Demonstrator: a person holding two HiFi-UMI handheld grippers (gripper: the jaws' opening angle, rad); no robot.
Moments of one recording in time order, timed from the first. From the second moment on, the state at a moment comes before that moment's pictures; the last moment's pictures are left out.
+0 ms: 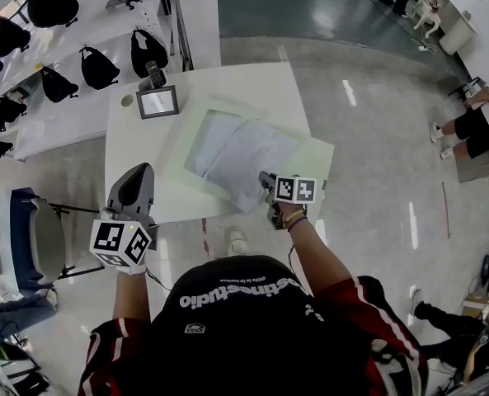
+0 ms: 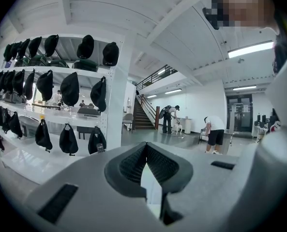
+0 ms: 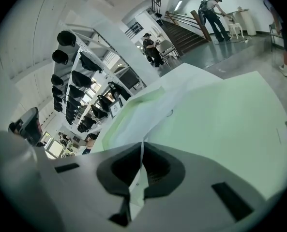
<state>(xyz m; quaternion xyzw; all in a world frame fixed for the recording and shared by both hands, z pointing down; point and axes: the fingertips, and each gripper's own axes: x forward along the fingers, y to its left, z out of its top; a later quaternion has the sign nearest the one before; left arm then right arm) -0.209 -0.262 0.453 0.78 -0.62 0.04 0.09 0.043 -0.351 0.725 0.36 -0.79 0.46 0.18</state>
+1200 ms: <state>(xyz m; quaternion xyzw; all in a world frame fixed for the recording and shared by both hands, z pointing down) -0.239 -0.268 0.463 0.73 -0.67 0.04 0.10 -0.023 -0.386 0.757 0.30 -0.79 0.50 0.18</state>
